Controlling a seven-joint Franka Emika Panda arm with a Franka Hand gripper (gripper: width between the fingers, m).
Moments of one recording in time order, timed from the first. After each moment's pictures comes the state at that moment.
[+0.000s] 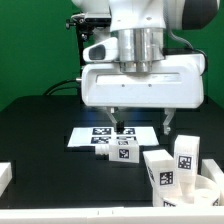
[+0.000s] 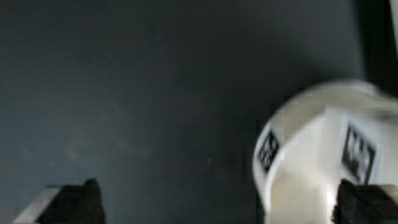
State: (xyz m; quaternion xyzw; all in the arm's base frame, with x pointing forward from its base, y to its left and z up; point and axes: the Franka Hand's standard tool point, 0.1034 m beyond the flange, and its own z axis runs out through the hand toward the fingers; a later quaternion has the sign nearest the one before) arm 0.531 0.029 0.087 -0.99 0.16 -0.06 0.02
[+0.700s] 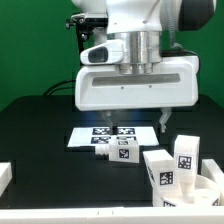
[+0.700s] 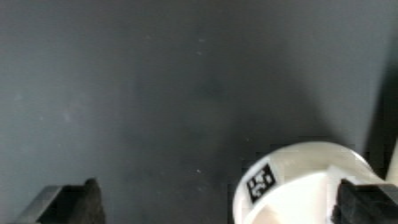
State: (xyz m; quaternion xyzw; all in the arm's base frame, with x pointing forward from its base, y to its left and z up) arm 0.522 0.016 0.085 -1.00 -0.01 -0.05 0.01
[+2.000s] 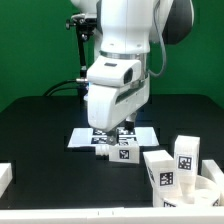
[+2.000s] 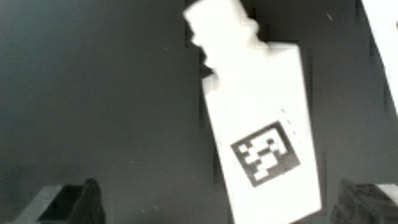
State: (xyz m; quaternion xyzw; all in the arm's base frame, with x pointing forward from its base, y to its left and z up) arm 0.457 -0.003 0.053 -0.84 -0.54 0.03 -0.01
